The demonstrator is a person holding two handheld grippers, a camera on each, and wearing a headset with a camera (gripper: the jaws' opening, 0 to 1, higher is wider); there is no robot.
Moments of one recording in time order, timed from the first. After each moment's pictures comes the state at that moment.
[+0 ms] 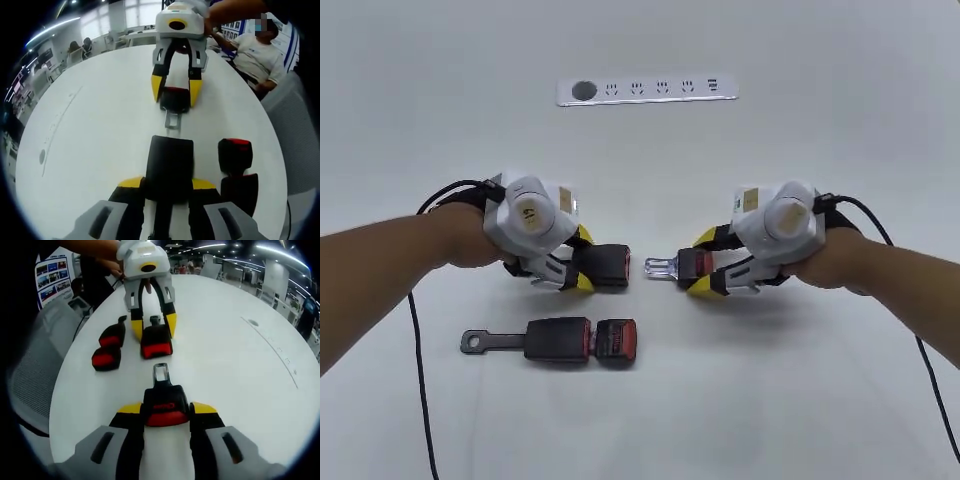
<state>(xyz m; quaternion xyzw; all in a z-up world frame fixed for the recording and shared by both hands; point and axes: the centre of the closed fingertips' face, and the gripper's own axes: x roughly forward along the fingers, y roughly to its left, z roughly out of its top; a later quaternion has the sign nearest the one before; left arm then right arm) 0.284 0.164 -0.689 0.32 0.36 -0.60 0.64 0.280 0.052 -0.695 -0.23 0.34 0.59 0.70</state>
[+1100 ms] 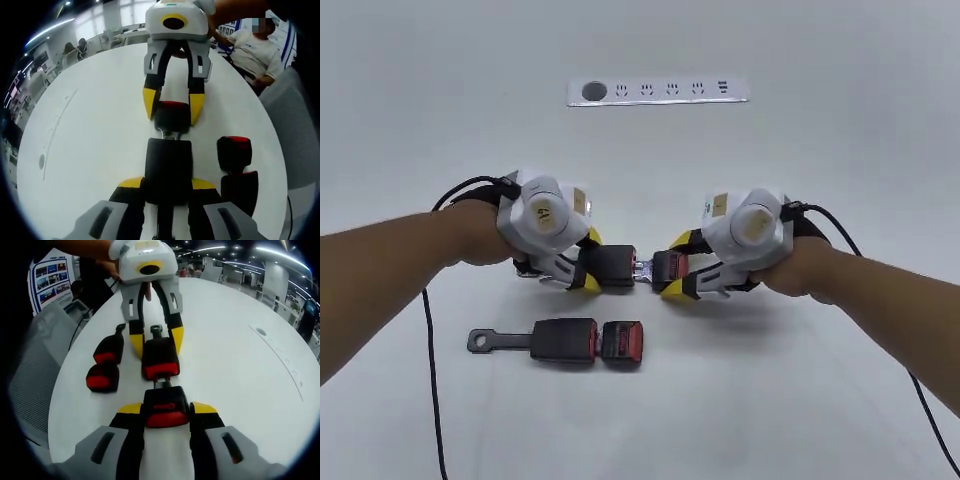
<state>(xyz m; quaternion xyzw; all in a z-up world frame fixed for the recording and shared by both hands) 0.283 0.165 -0.691 0.34 0.36 -0.61 0.62 0.282 0.093 -0.692 -0.23 0.33 0.59 0.70</state>
